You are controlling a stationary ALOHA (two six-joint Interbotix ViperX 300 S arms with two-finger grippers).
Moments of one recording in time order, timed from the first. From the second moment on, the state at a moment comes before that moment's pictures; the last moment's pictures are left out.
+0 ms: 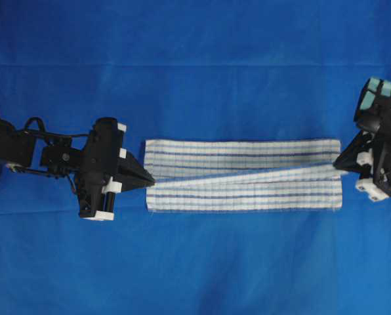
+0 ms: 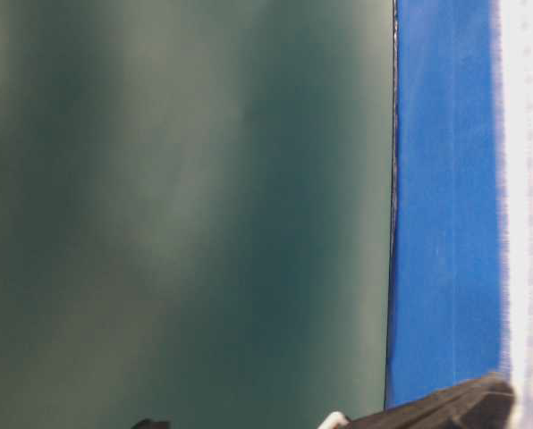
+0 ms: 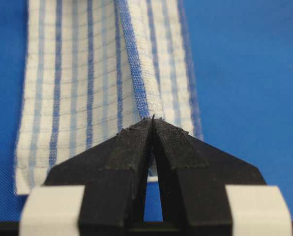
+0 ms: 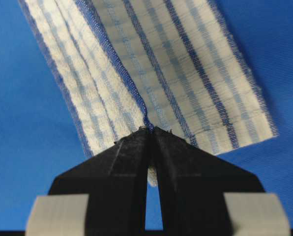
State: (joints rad) left arm -0.13 -0.10 0.92 -0.03 -0.20 -0.02; right arm 0.04 -0.69 1.19 0.07 0.48 0.48
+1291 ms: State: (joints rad) left arm 0.04 -0.07 0.92 -0.03 -0.19 -0.01; right arm -0.15 -0.60 1.19 -0.09 0.45 0.49
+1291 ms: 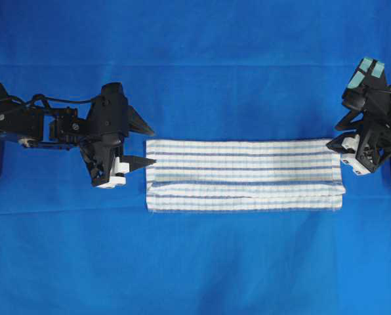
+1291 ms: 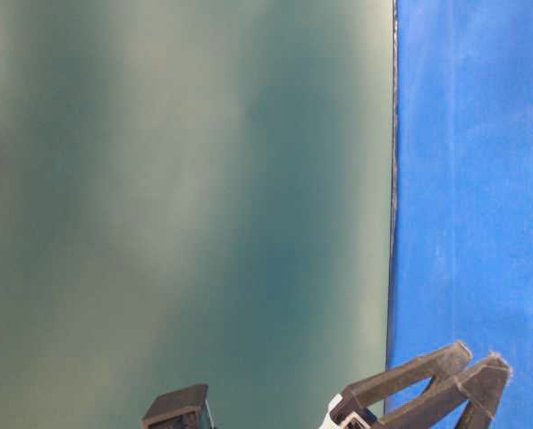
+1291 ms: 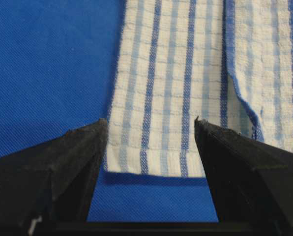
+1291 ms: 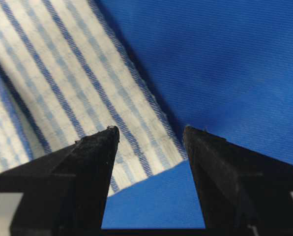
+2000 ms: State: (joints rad) left arm 0.09 0.15 0.87 -0.03 -0.25 -0.01; right arm -0.21 -0.34 1.20 -0.12 0.34 0.49
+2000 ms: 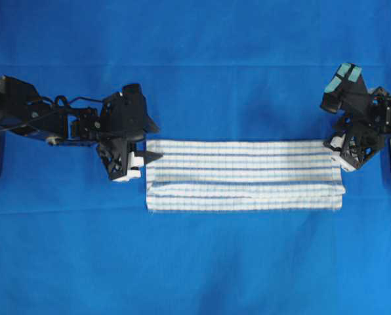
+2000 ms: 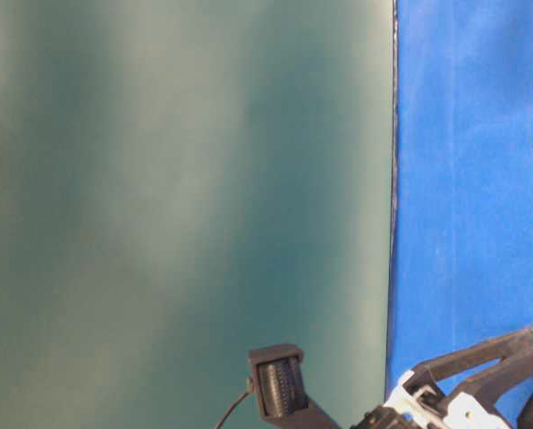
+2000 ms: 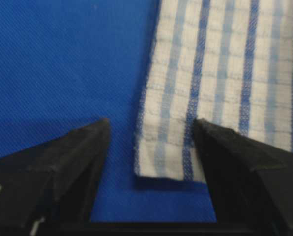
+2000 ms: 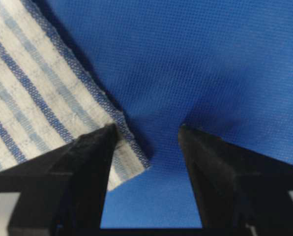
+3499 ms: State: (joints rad) left arm 0.09 -0.29 0.79 -0.03 0.14 -0.01; right arm -0.21 -0.87 1.03 -0.11 0.69 0.47
